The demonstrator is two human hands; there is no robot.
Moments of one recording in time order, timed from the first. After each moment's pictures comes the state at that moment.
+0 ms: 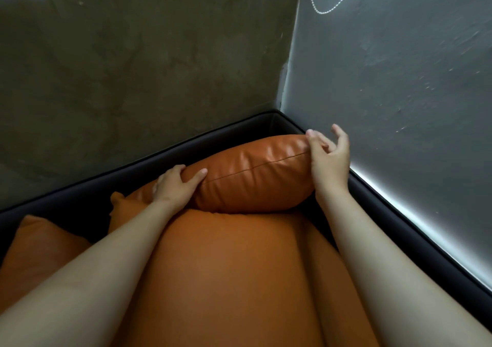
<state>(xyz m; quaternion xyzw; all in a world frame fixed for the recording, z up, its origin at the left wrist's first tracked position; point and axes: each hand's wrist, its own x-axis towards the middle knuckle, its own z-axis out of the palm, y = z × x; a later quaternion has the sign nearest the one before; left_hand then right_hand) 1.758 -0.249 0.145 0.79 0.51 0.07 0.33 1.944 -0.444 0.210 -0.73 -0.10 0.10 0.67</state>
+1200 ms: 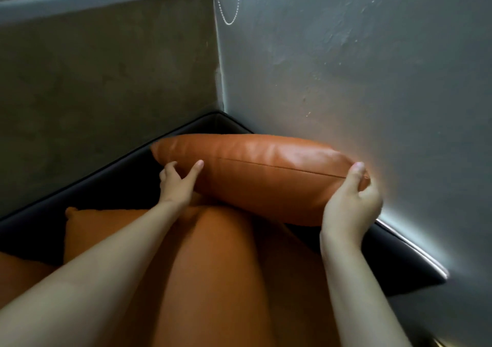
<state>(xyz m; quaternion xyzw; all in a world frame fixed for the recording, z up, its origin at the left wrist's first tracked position) 1.818 -0.360 0.185 0.72 0.47 0.15 0.49 1.907 -0.609 0.236 -0.75 0.10 -0.19 0.62</state>
